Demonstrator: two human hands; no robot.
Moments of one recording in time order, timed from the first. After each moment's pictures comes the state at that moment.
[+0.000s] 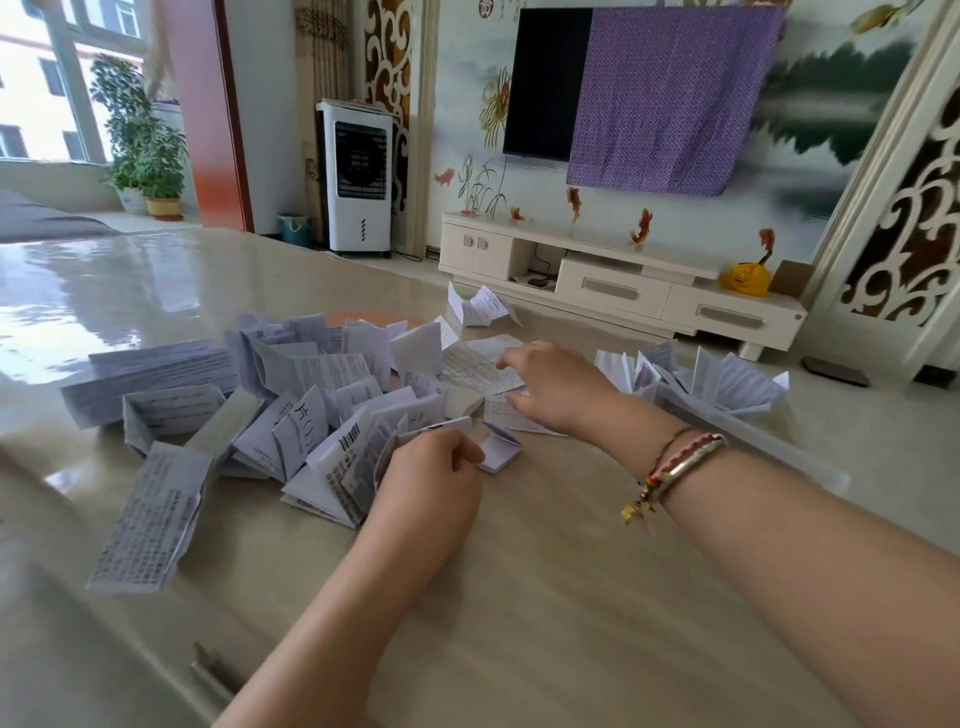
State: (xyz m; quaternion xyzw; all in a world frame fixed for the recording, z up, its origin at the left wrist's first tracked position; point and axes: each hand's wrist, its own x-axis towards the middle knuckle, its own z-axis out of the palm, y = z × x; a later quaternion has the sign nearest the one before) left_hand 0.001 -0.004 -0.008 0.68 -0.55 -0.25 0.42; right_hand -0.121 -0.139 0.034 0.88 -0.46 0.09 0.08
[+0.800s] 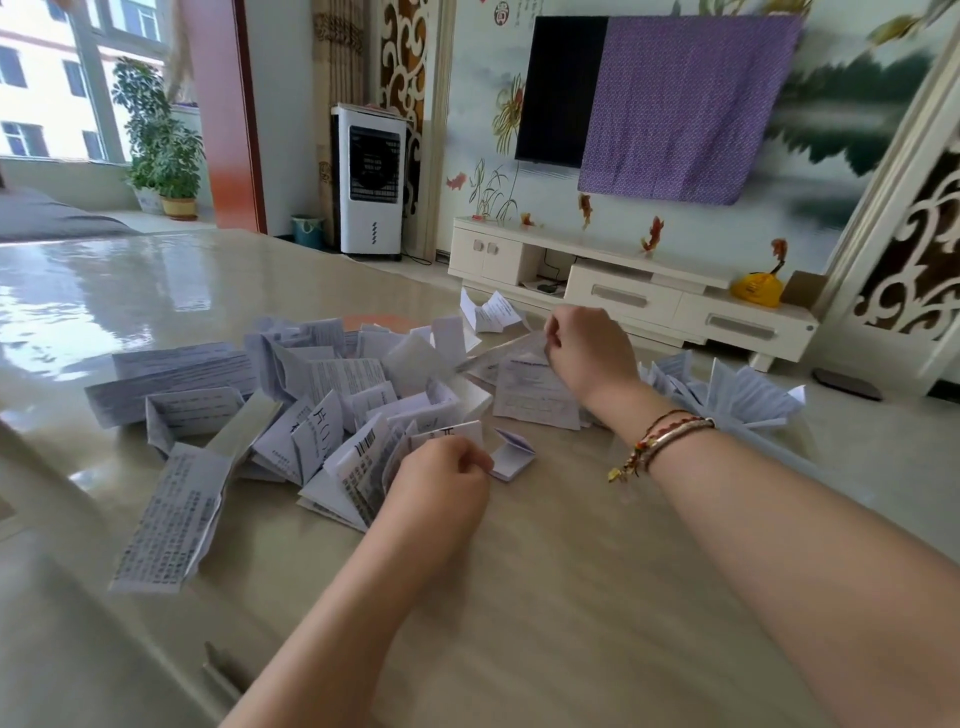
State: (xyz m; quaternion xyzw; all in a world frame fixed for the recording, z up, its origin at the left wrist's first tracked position) left_hand 0.010 -0.011 -0.011 0.66 -0.53 -0.31 0.43; right_hand -0.122 -0.168 0.046 0.80 -0.51 0.30 0.12
